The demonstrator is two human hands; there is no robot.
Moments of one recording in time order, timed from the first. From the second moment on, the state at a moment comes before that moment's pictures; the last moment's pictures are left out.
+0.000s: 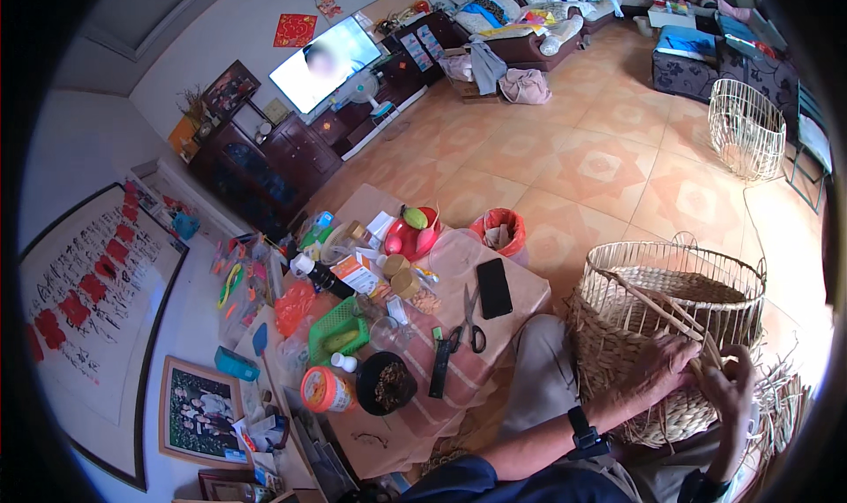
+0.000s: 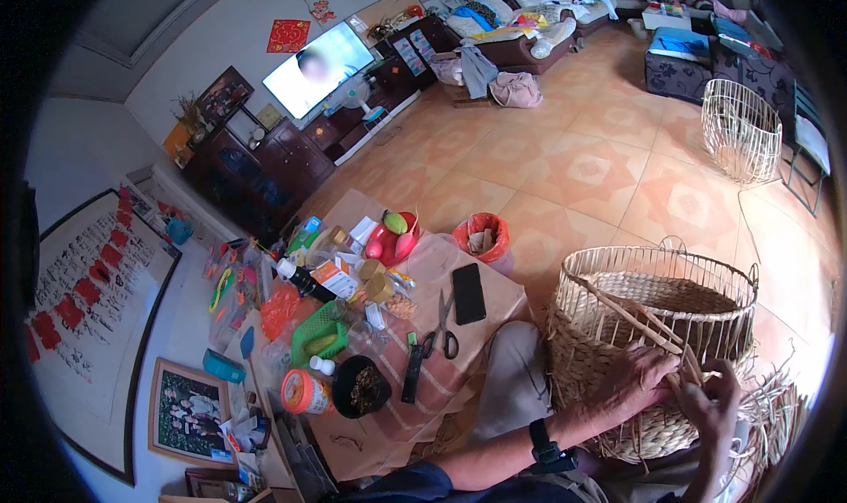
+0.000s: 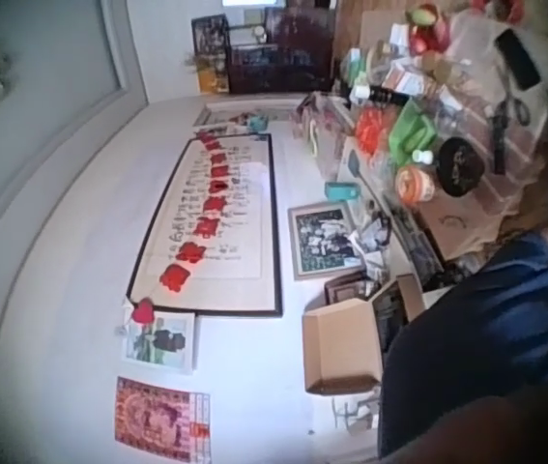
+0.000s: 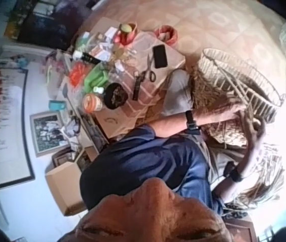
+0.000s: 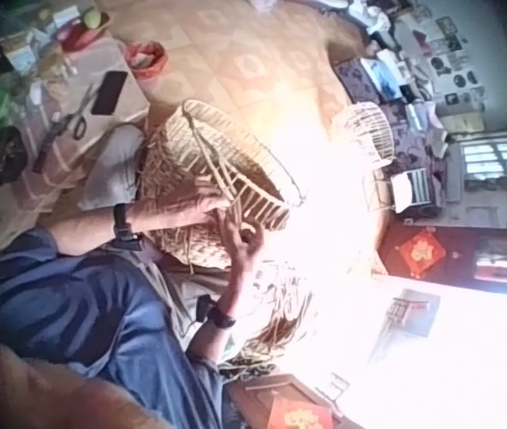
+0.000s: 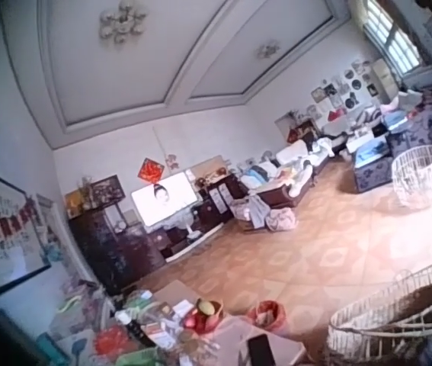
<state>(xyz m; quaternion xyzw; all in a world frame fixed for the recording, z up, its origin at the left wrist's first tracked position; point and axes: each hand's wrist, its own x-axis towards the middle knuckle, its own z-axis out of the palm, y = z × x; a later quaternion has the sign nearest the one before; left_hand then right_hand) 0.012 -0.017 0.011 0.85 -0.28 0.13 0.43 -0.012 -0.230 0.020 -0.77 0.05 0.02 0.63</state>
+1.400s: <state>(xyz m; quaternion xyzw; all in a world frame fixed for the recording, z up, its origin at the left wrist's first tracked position) 0.019 0.055 0.025 0.87 -0.32 0.13 0.35 -0.005 -0.157 0.049 -0.64 0.15 -0.09 0.75</state>
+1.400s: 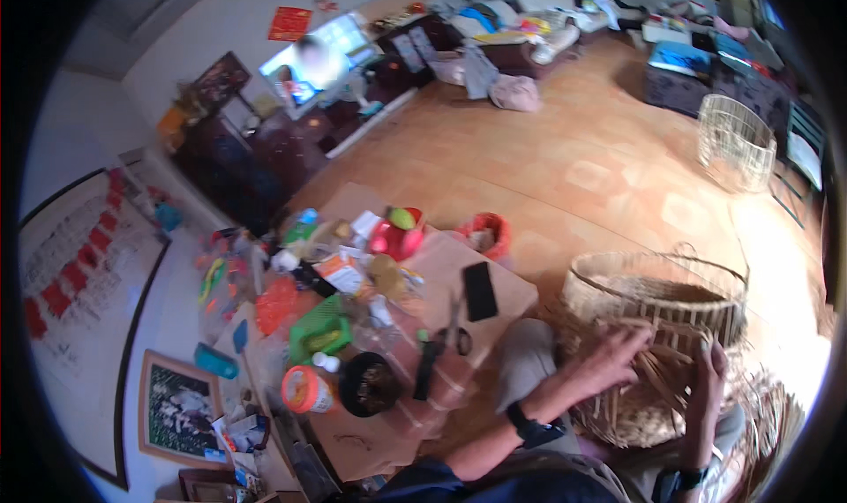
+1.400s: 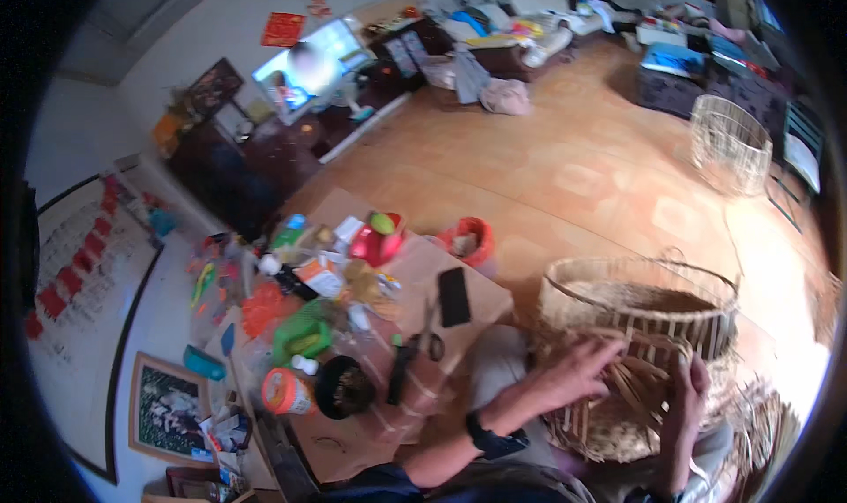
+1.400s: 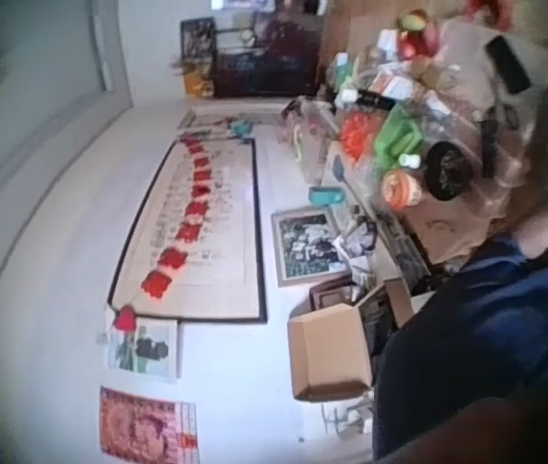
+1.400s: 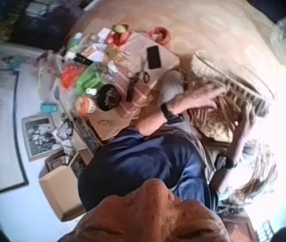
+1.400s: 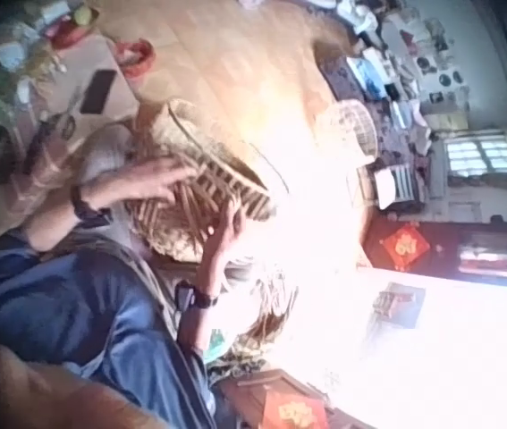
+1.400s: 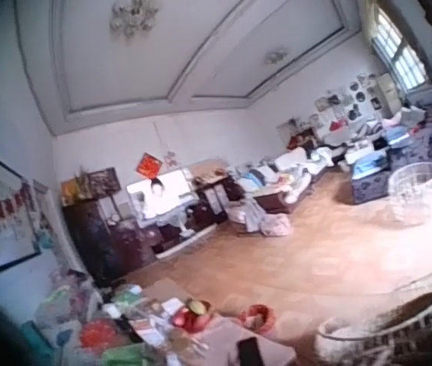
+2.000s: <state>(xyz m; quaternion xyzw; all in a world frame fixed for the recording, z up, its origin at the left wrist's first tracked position) 0.020 0.054 0.054 0.87 -0.28 0.17 0.37 -0.040 -0.205 0.010 -0.37 0.10 -0.01 0.92</state>
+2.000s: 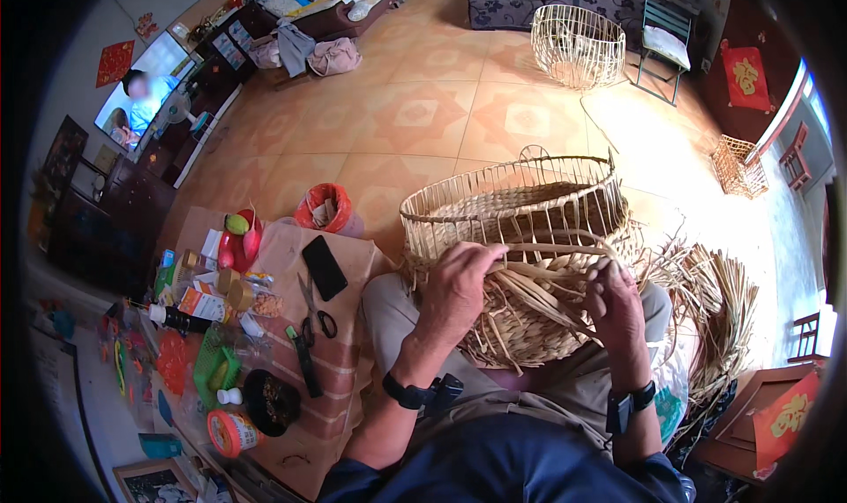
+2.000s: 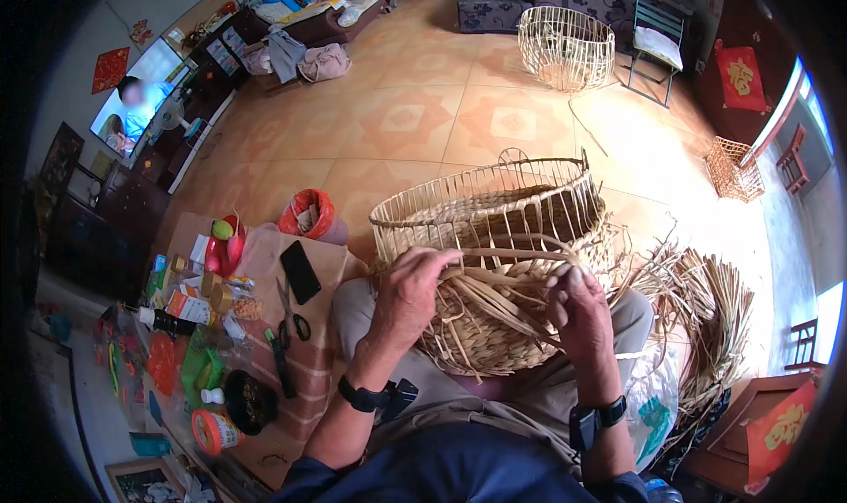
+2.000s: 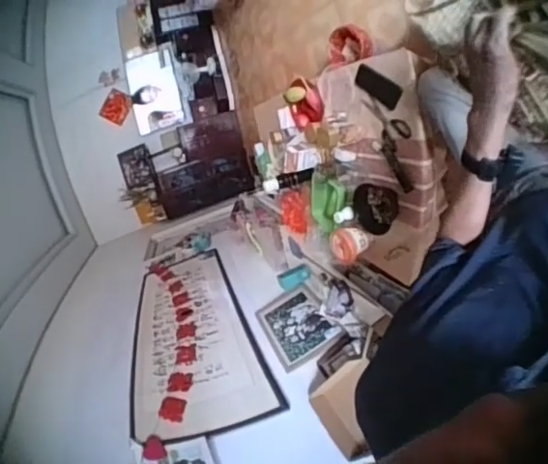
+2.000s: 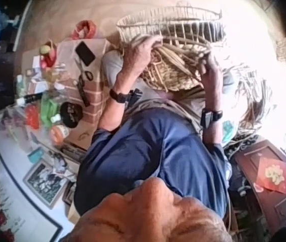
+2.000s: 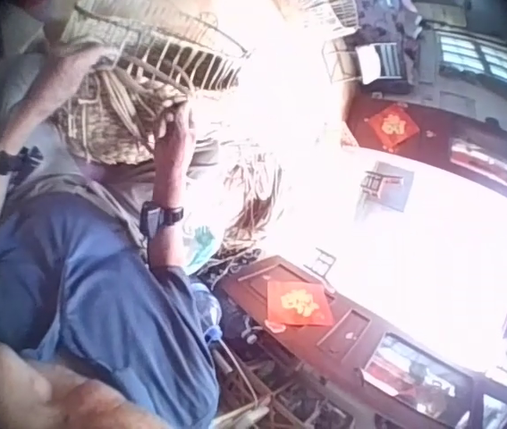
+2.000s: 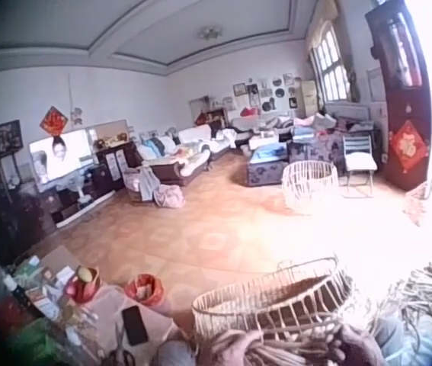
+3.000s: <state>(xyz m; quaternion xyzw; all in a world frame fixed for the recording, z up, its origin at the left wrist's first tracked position) 0.030 0.053 0.047 0.87 -0.25 0.07 0.42 -0.091 -0.187 0.046 -0.93 -0.06 -0.09 0.36</state>
